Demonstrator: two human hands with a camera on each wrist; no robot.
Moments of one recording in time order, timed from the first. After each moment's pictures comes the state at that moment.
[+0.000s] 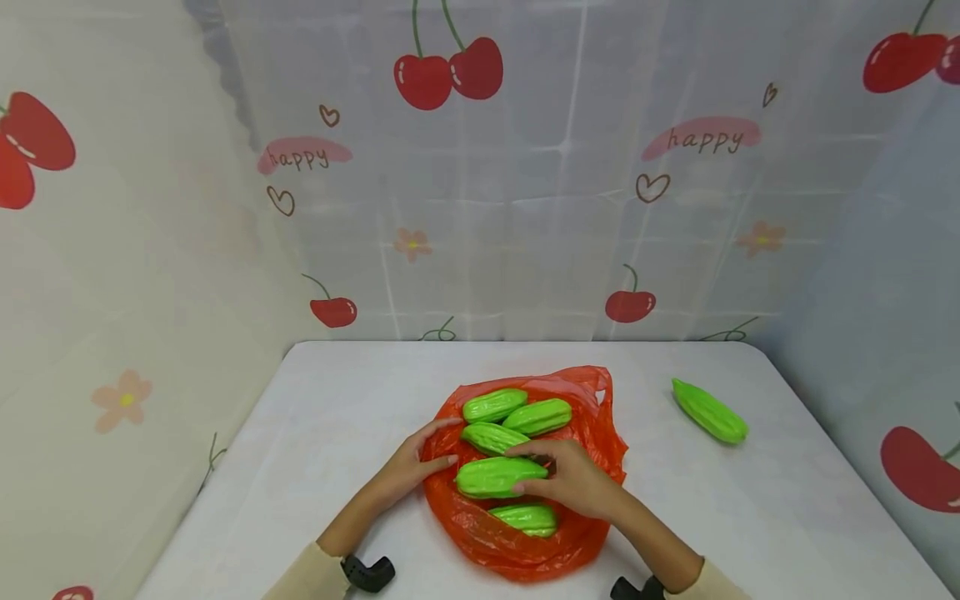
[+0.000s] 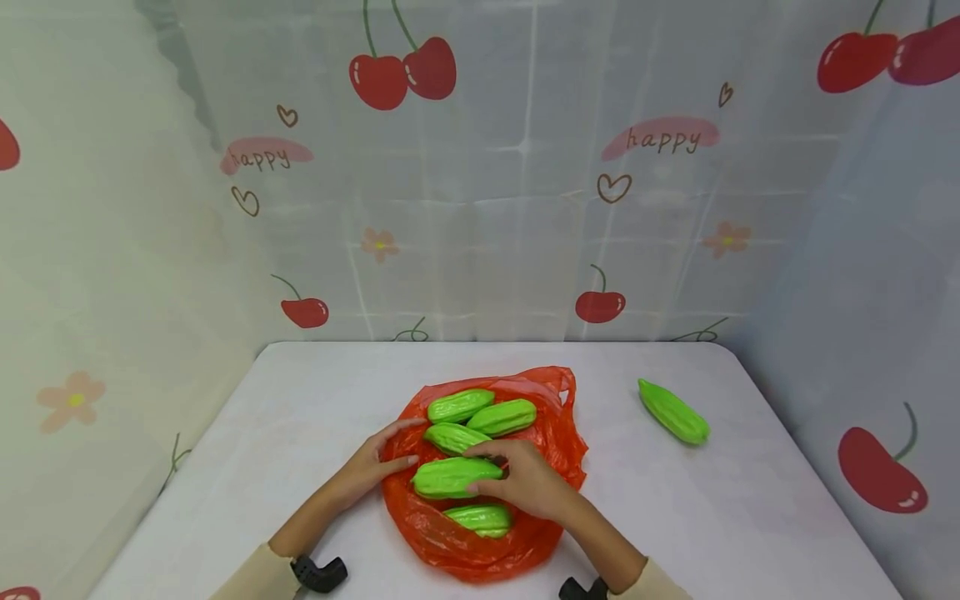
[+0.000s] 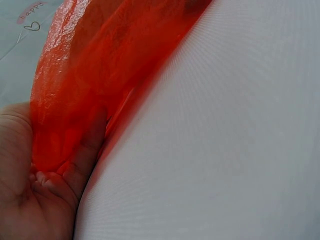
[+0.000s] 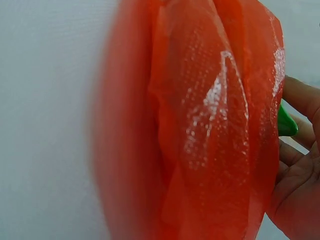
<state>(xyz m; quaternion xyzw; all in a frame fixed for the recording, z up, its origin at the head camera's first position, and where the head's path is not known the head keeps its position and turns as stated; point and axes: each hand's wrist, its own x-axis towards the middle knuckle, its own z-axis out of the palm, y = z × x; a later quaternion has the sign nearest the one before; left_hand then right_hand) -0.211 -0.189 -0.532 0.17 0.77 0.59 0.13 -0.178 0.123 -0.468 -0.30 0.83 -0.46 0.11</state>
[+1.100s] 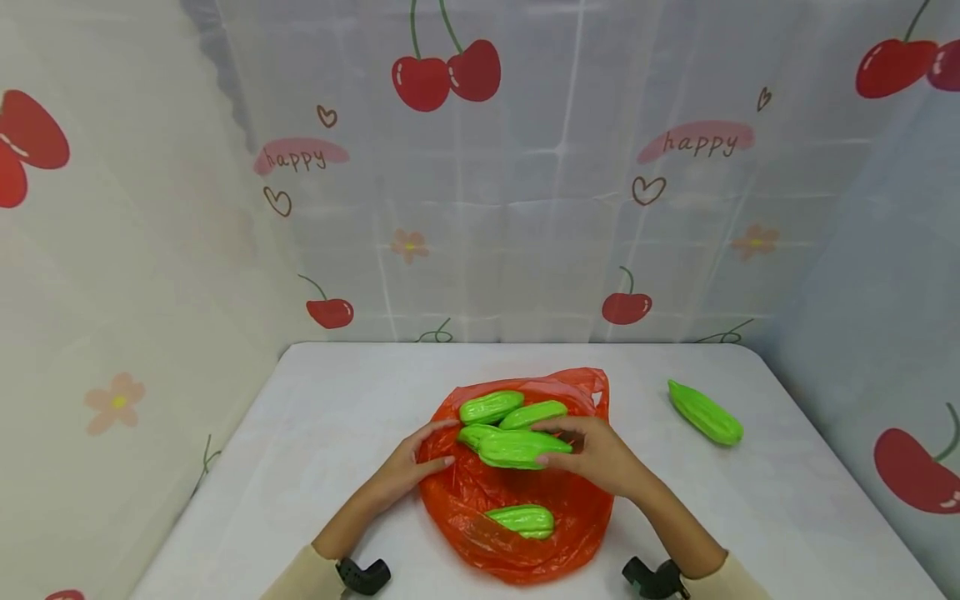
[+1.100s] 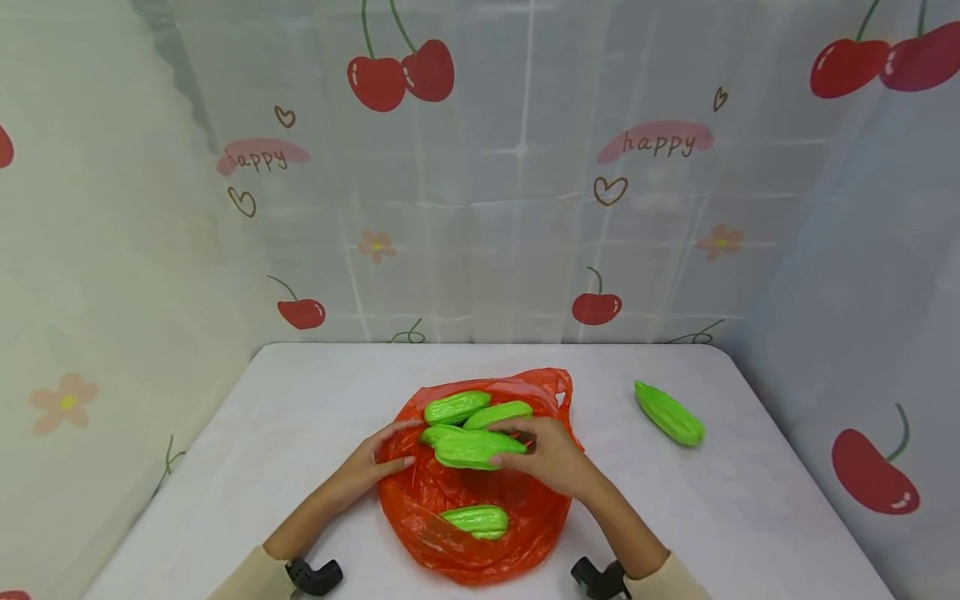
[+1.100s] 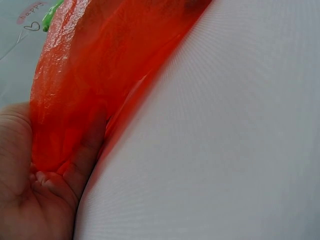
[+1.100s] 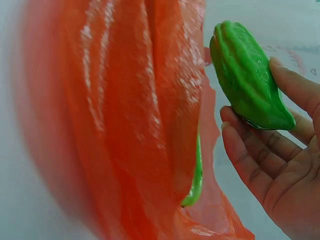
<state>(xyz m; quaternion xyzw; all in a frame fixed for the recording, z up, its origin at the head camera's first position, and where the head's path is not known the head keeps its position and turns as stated) -0.211 -0.188 -0.533 0.18 0.77 0.60 0.12 -0.192 0.159 -0.449 -0.26 0.84 -0.48 0.07</state>
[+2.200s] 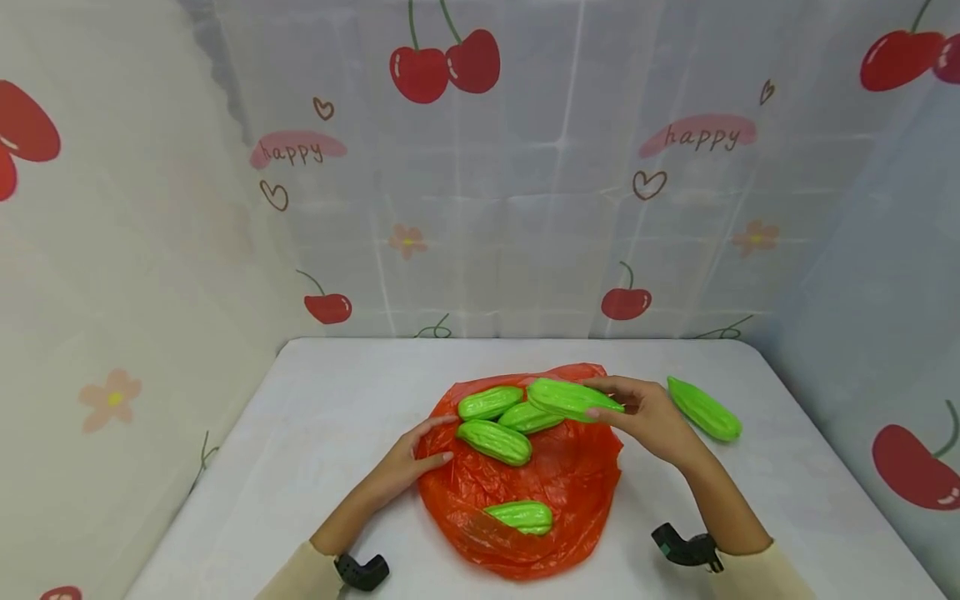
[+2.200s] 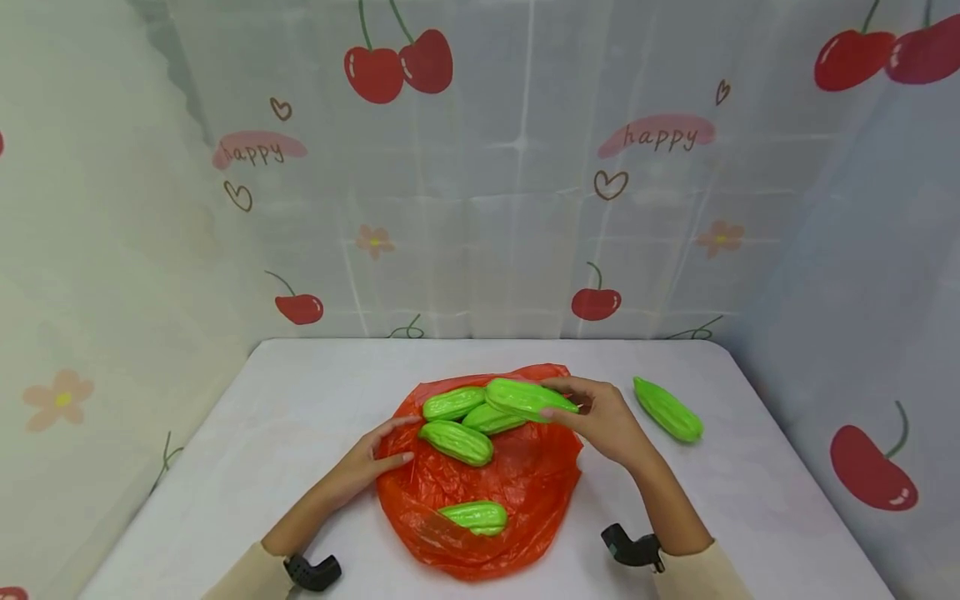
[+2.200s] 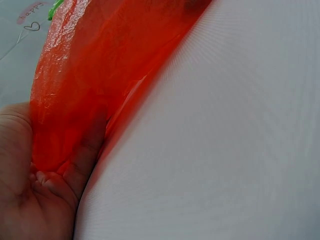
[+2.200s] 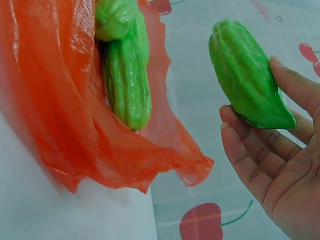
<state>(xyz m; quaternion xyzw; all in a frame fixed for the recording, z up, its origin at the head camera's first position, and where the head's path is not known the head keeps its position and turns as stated) -0.212 -0.189 -0.533 0.17 0.77 0.60 0.13 -0.209 0.217 -0.422 -0.19 0.85 -0.49 -0.01</state>
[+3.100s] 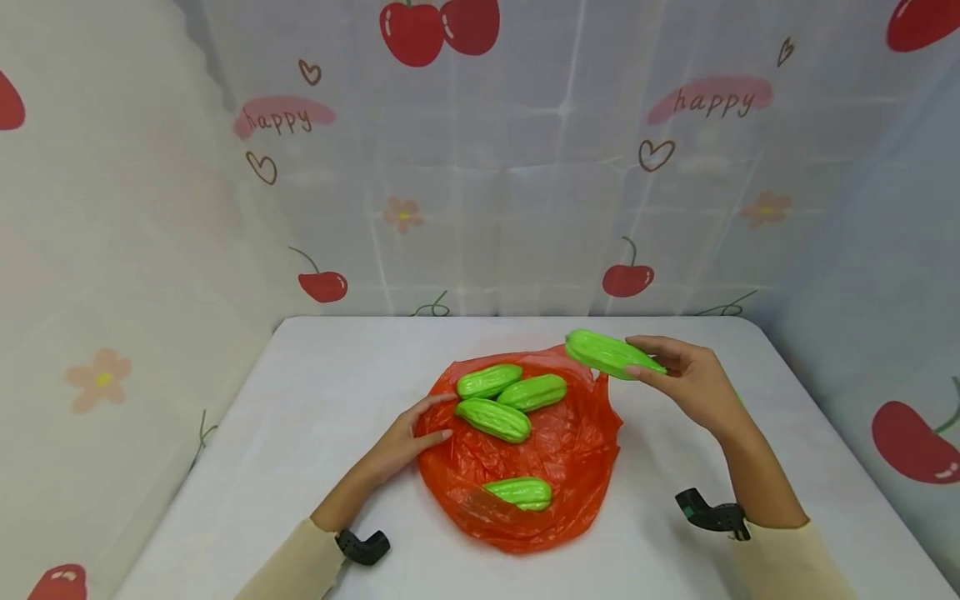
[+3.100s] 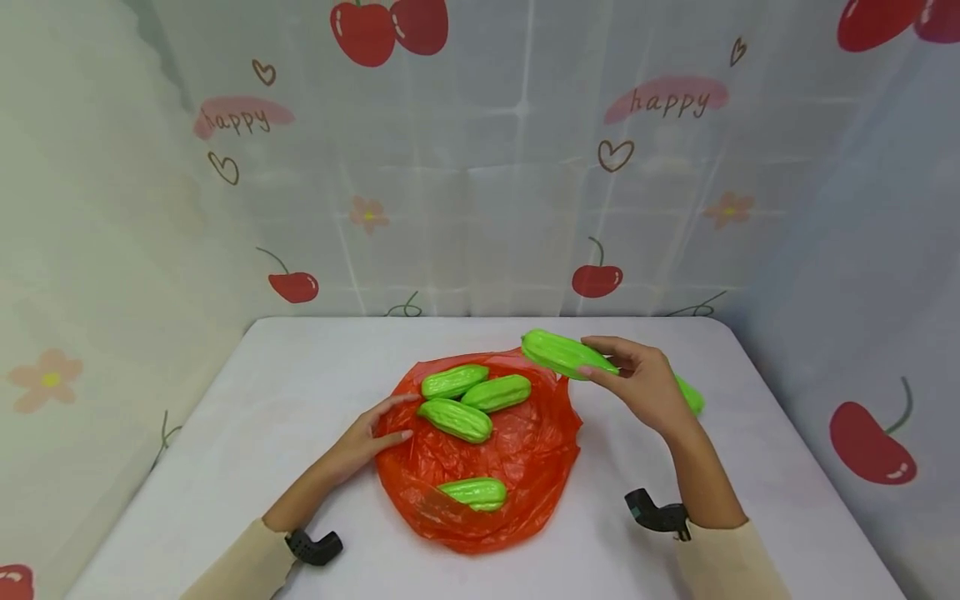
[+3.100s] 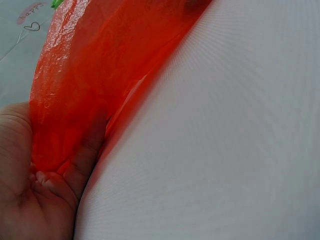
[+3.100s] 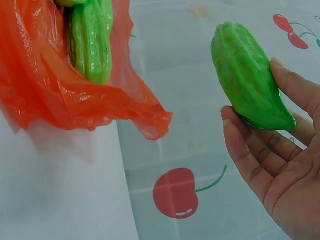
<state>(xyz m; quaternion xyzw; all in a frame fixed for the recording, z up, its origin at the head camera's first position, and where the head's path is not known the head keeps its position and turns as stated) -0.217 -0.190 -0.535 0.17 0.78 0.59 0.12 -0.210 0.254 -0.404 -0.15 0.87 -0.47 -0.09</state>
